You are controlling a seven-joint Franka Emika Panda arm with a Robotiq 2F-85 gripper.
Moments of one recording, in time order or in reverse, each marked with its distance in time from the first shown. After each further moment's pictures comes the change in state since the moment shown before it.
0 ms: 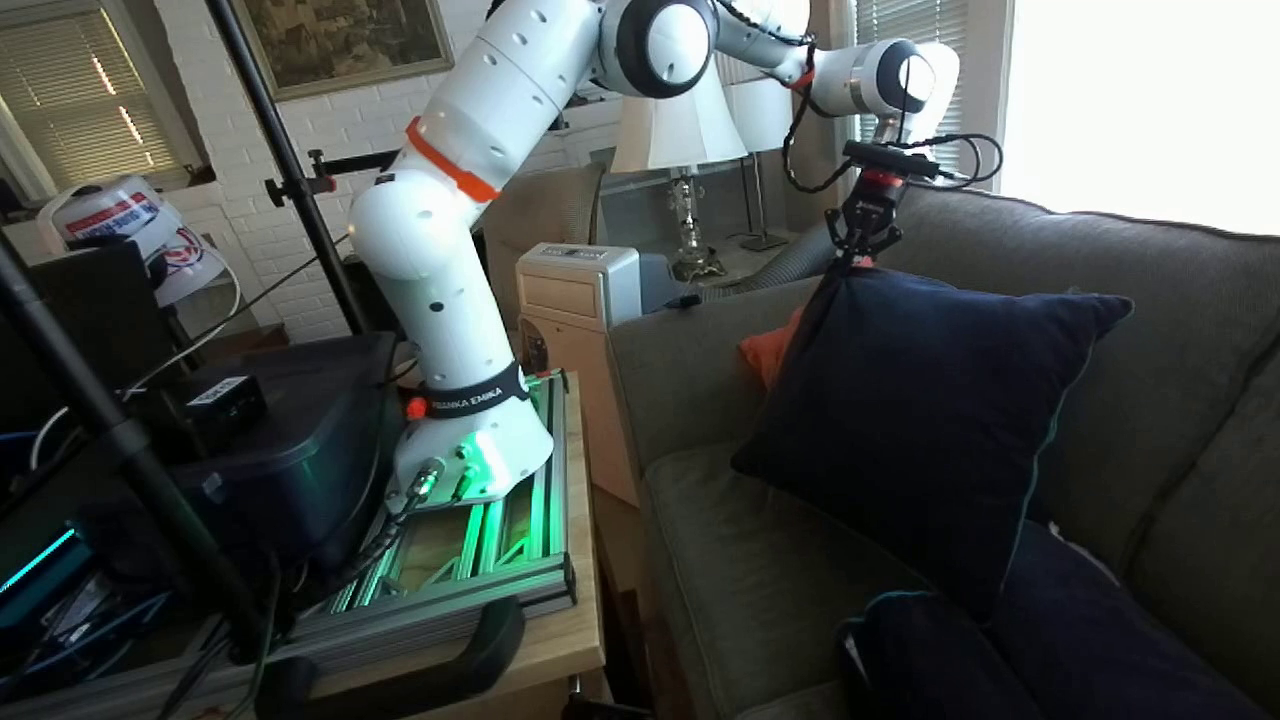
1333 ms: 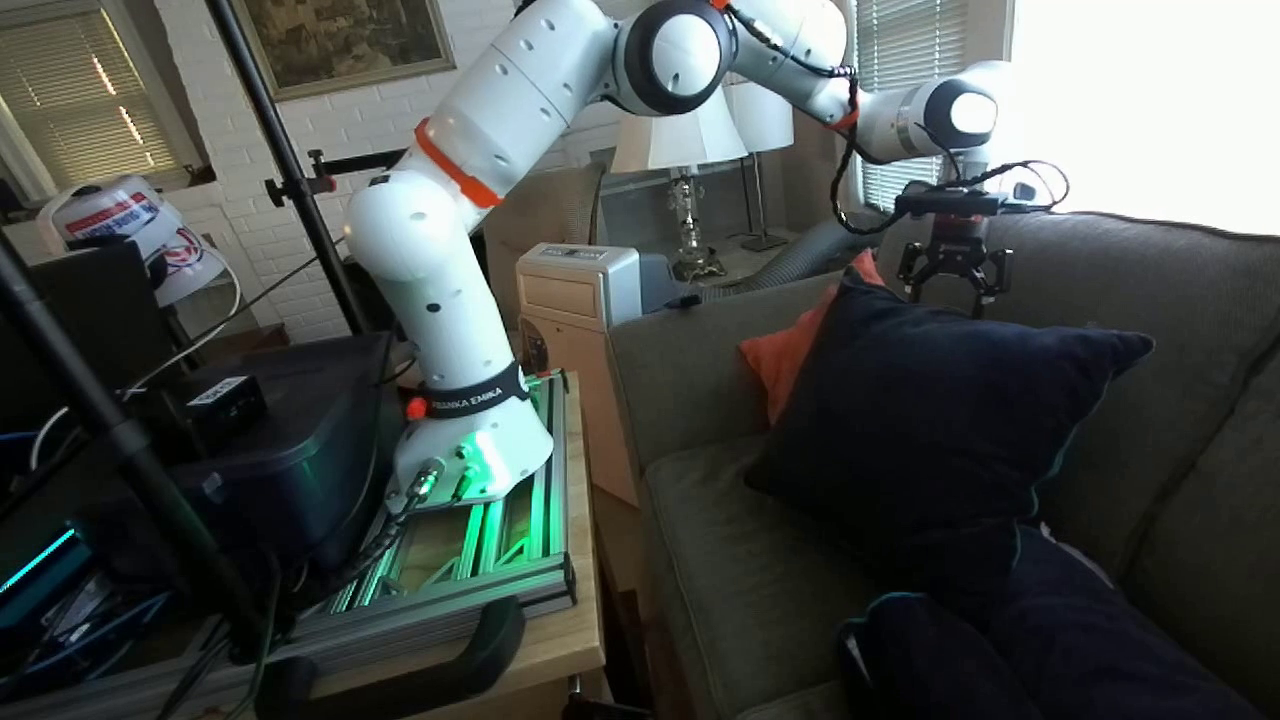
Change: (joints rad) arm -0.050 0.081 -0.166 0.001 -0.026 0.373 0.249
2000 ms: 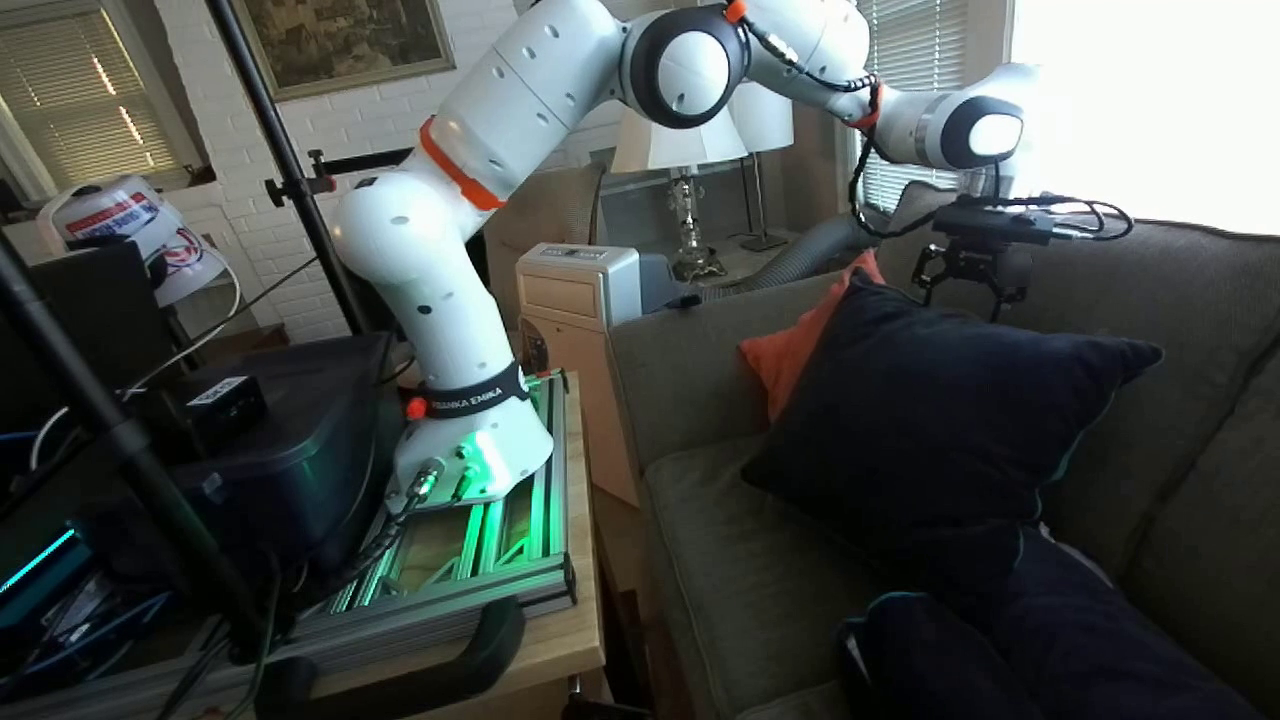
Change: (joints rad) arm -0.135 0.029 0.128 -0.003 0.077 0.154 -0.379
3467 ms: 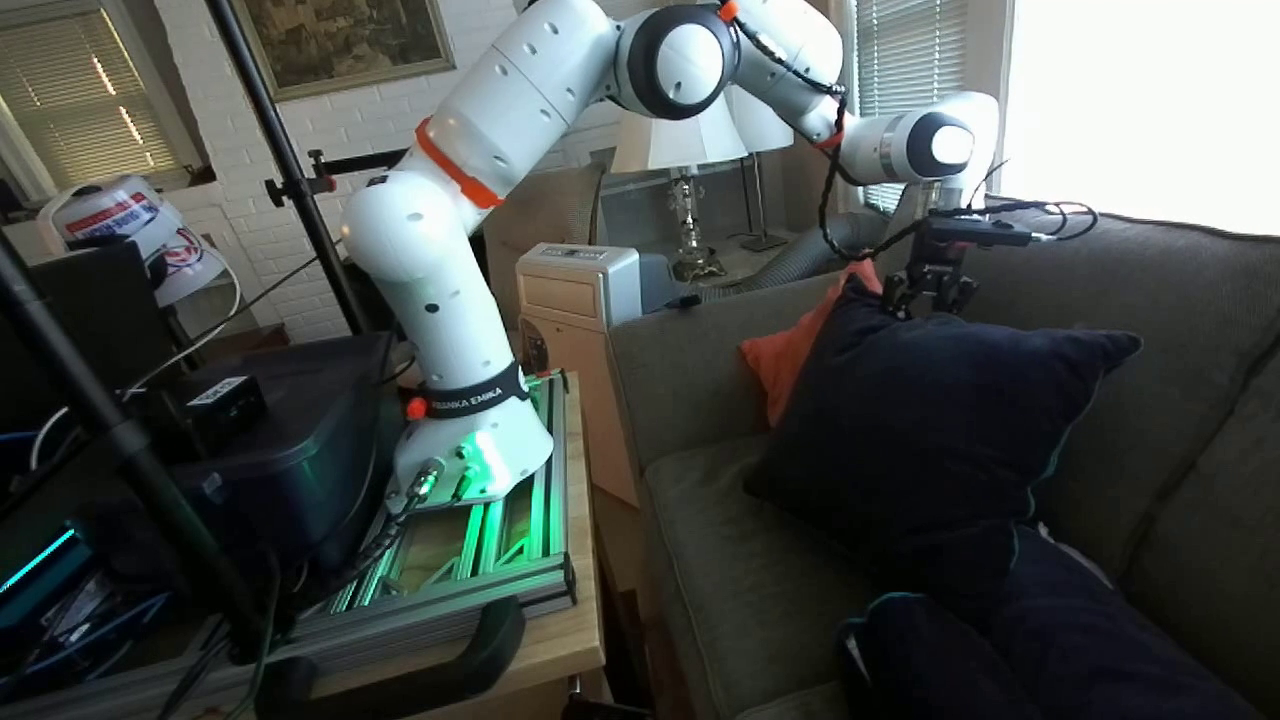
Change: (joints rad) arm 0.113 -0.025 -0.042 -0.086 -0.122 -0.060 -0.335
